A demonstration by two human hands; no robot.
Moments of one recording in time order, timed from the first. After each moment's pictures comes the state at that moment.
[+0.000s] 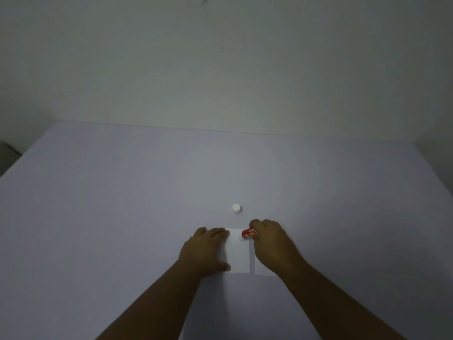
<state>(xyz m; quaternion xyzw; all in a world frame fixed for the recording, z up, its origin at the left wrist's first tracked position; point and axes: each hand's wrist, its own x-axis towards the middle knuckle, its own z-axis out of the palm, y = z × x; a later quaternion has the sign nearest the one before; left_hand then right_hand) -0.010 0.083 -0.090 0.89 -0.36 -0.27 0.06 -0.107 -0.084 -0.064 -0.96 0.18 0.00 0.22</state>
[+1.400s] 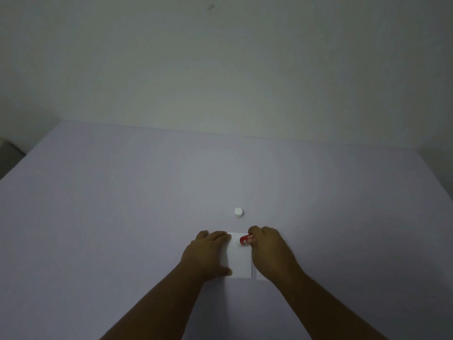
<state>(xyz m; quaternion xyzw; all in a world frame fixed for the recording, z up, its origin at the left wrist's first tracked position) -0.009 0.084 -0.090 0.89 -0.36 -0.28 0.07 -0.106 -0.074 -0.073 -0.96 0.17 -0.03 0.22</state>
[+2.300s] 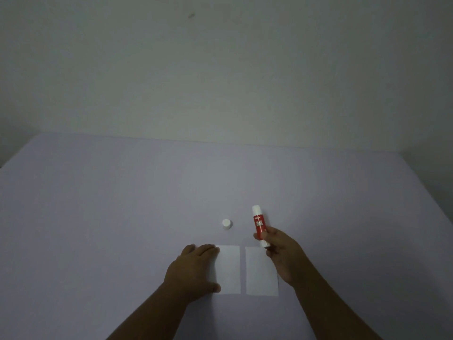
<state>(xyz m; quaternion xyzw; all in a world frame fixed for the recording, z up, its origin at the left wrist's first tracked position) -0.007 0.085 -0.090 0.89 -0.35 -0.28 0.08 -0.111 -0.122 -0.049 -0.50 0.37 -0.05 0.78</state>
